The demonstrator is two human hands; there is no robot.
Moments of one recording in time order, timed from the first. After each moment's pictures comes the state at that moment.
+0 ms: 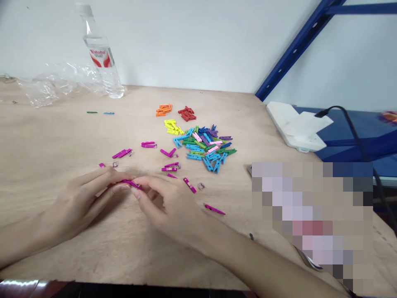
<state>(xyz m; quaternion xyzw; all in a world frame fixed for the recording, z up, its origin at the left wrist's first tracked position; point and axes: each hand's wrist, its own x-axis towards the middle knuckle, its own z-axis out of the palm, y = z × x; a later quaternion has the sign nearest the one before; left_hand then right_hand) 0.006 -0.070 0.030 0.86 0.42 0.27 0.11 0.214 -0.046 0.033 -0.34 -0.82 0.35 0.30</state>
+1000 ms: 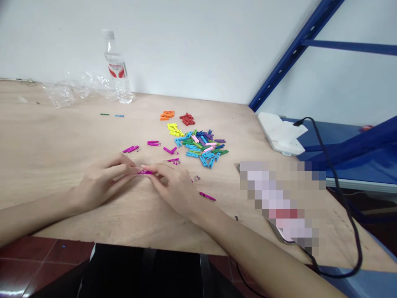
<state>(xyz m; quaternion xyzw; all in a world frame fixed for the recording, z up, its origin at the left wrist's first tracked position) 0.007 -0.068 0.026 0.86 0.40 0.32 0.02 0.215 -0.041 0.022 -0.32 -0.85 0.20 0.36</state>
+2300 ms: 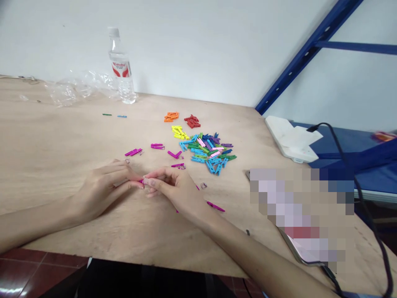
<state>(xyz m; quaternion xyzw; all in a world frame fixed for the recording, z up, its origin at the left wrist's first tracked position) 0.006 -0.066 0.022 0.84 0.40 0.34 0.12 0.208 -0.038 0.029 -0.39 -0.63 0.60 0.30</state>
